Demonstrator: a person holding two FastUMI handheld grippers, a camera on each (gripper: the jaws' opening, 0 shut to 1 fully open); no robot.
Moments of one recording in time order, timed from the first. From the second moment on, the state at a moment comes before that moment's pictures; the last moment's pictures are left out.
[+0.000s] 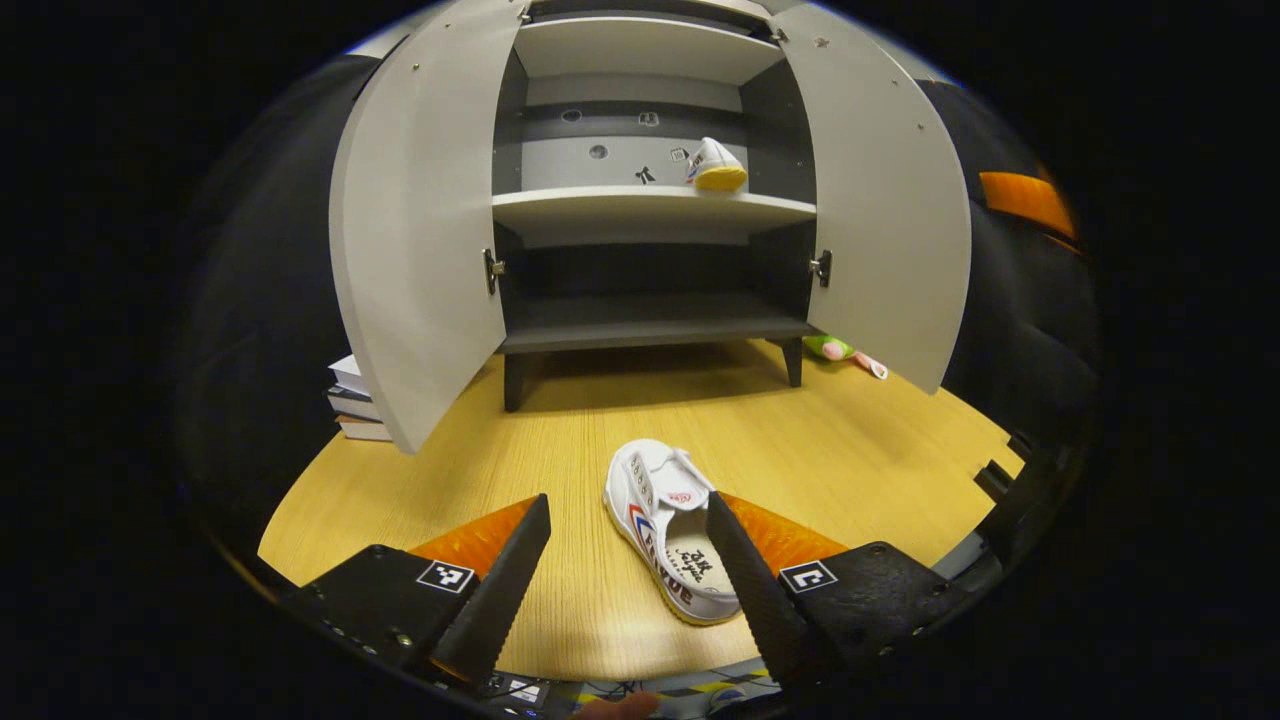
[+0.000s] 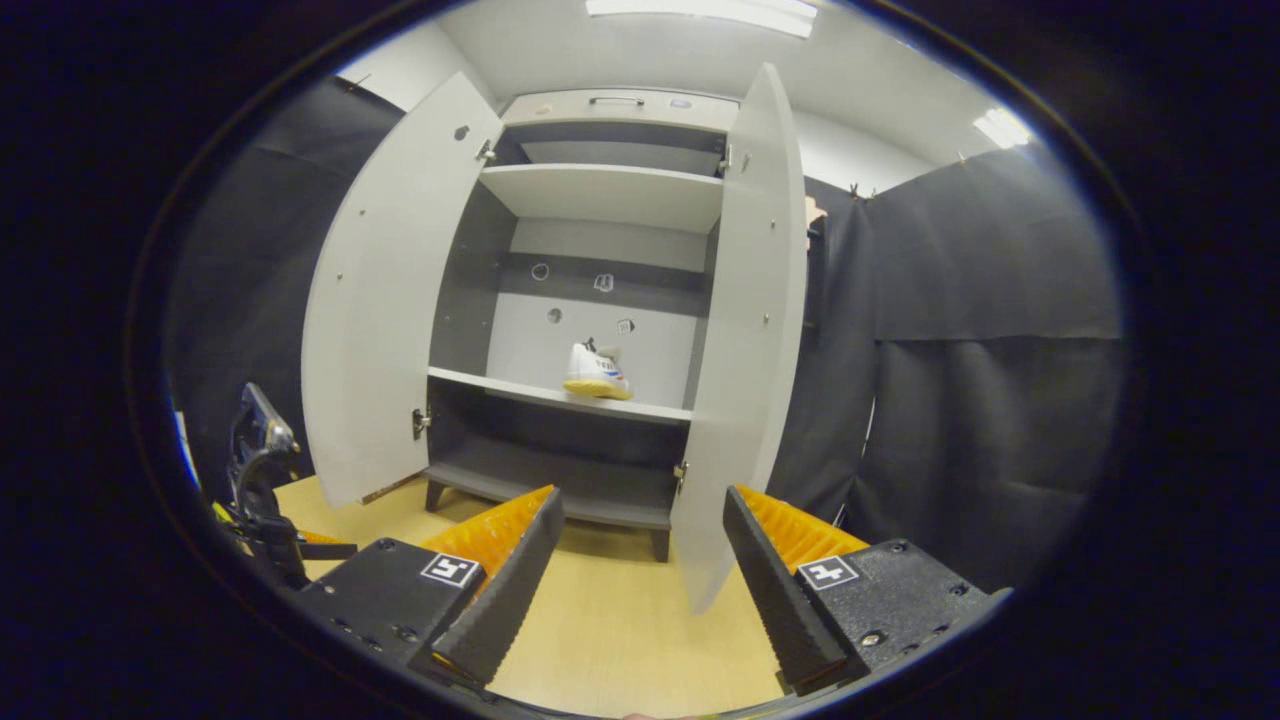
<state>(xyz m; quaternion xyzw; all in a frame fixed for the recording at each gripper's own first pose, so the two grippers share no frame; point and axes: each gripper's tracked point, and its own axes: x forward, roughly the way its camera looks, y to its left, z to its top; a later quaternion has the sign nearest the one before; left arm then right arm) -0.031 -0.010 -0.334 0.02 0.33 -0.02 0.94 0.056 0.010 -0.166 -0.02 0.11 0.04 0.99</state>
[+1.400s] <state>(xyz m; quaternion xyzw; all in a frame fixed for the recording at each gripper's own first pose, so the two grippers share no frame) 0.032 -0.007 -0.432 0.01 0.40 0.00 0.92 0.101 0.020 -0.231 -0.03 0.18 0.04 0.98</state>
